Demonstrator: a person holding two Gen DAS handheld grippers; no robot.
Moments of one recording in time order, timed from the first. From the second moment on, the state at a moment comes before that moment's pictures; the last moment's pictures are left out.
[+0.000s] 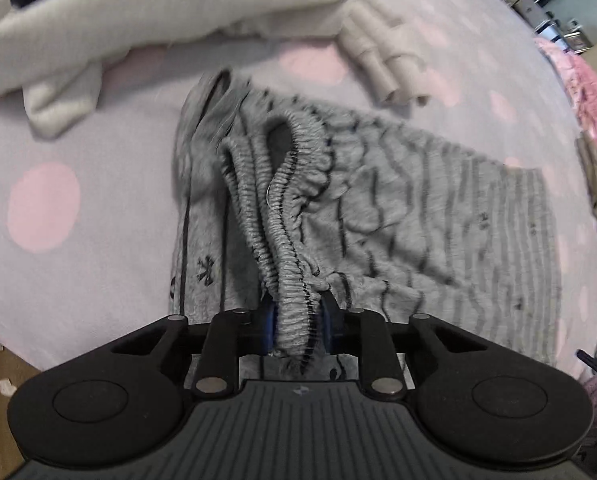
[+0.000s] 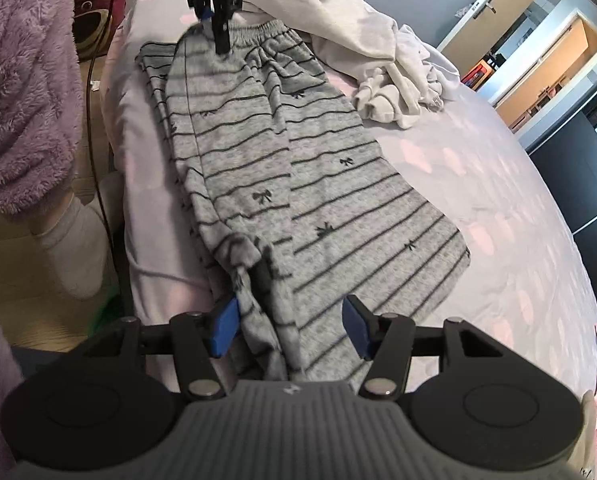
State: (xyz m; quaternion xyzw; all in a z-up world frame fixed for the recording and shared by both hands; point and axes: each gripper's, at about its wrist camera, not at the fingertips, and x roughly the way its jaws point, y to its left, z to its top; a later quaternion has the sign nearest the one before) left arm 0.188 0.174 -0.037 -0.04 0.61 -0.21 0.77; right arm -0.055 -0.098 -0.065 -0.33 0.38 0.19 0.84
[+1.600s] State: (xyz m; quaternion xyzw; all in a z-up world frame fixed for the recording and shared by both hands) left arm 0.200 0.089 -0.071 0.28 0.48 -0.17 0.81; right arm 0.181 -0.248 -0.058 -0.07 0.43 0.07 0.90
